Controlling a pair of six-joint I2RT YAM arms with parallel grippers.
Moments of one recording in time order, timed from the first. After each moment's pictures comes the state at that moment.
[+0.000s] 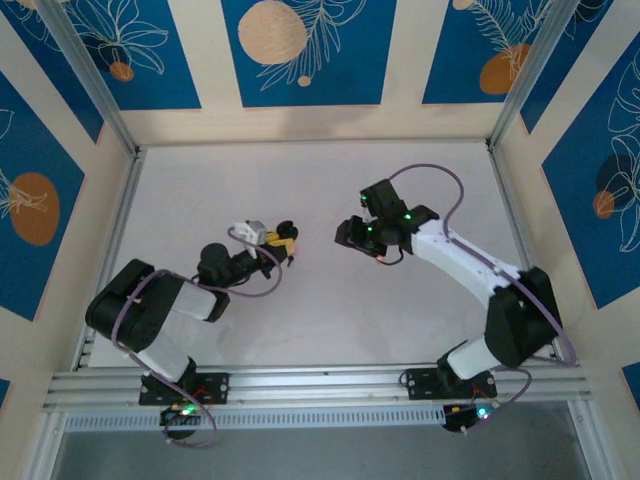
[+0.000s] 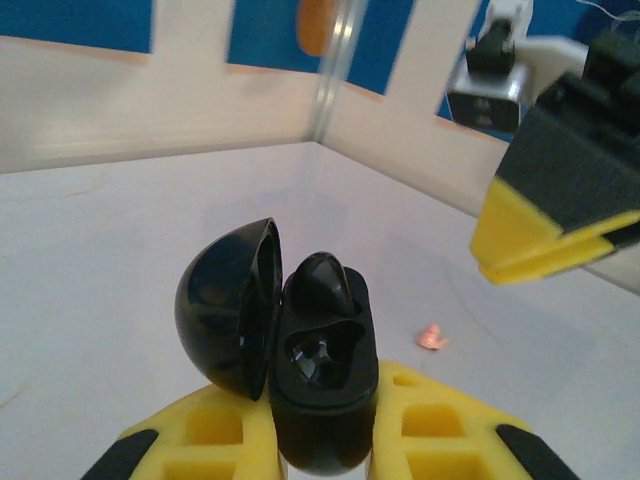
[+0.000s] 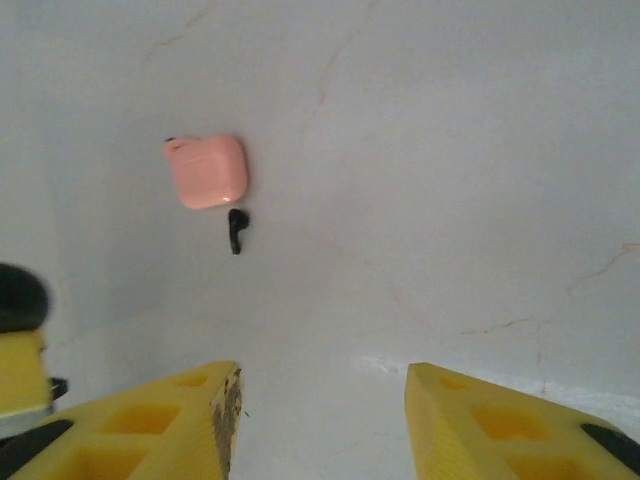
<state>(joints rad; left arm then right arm) -0.42 1.59 0.32 1.26 0.51 -0.26 0.55 1.51 1.15 -0.65 -0.23 0.80</state>
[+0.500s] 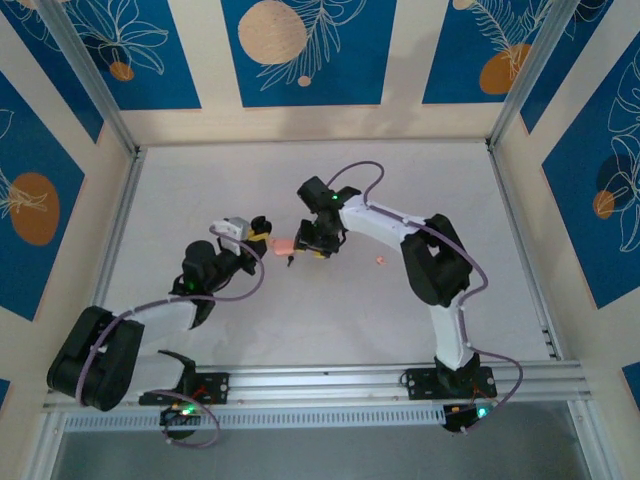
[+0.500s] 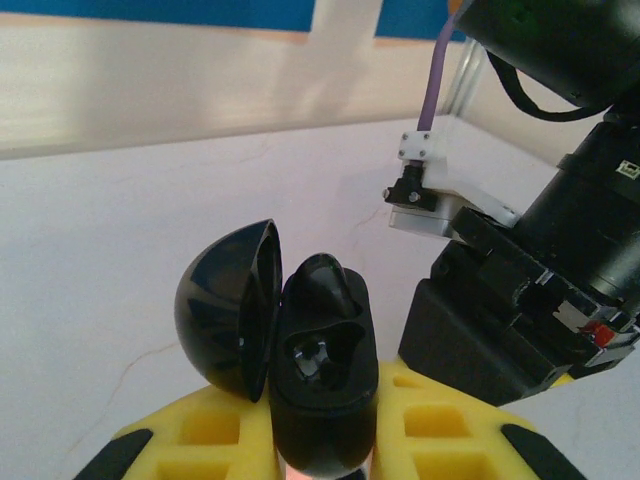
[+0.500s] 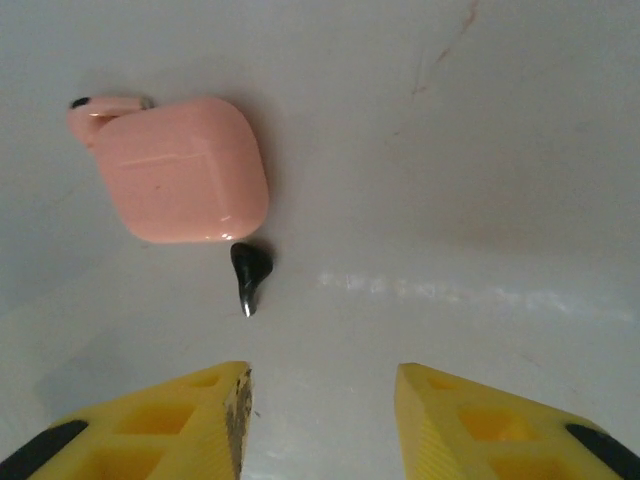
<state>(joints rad) -0.35 1.26 0.31 0.77 0.29 -0.13 0.69 2.07 1.62 -0.83 -0.25 0.85</state>
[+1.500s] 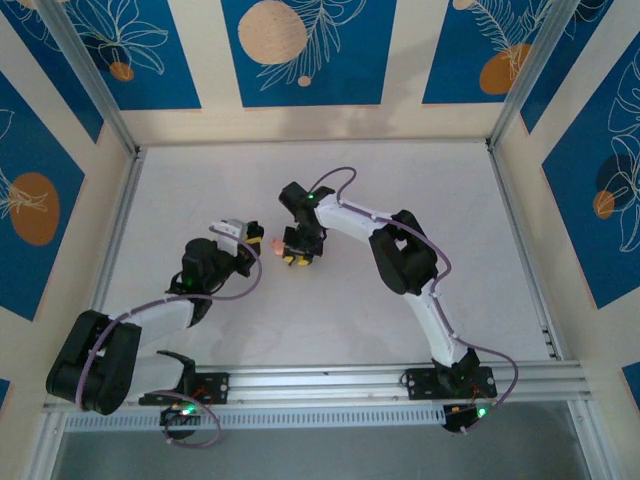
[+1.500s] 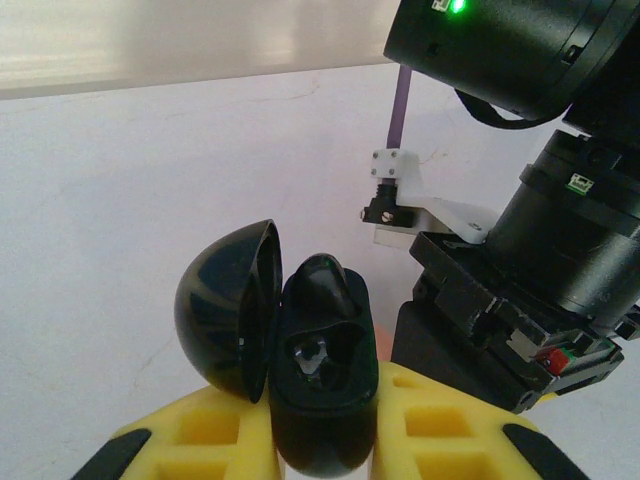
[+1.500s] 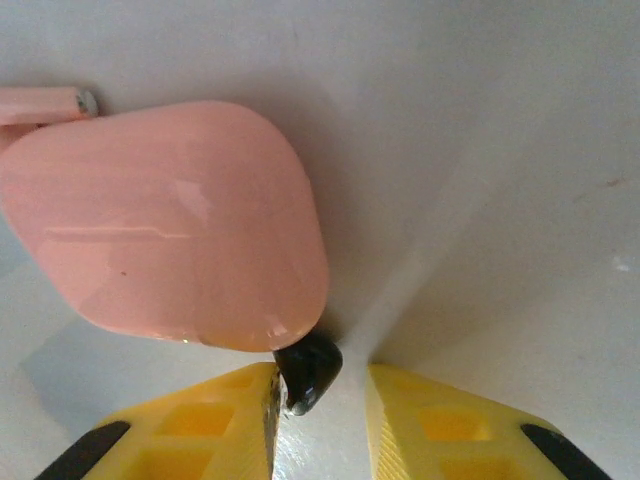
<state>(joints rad) -0.32 1.24 0.32 0.63 0.26 -0.08 0.73 2.32 1.87 -0.96 -0.32 0.85</state>
